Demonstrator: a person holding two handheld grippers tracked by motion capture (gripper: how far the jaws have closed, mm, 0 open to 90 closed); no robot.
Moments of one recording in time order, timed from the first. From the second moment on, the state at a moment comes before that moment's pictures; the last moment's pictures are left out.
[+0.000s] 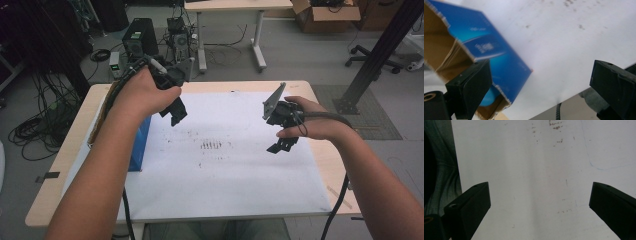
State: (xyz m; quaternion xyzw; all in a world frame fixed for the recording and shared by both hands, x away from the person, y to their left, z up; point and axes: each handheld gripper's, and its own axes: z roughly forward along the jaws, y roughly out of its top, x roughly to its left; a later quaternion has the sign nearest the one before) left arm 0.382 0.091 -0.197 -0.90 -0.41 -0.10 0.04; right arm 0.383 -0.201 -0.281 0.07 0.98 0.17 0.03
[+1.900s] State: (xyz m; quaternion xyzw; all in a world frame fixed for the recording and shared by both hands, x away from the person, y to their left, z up) left arm 0.369 0.061 -0.240 -0.99 -0.12 0.00 0.02; right arm 0.385 -0.194 -0.272 0.04 0.99 0.14 0.01
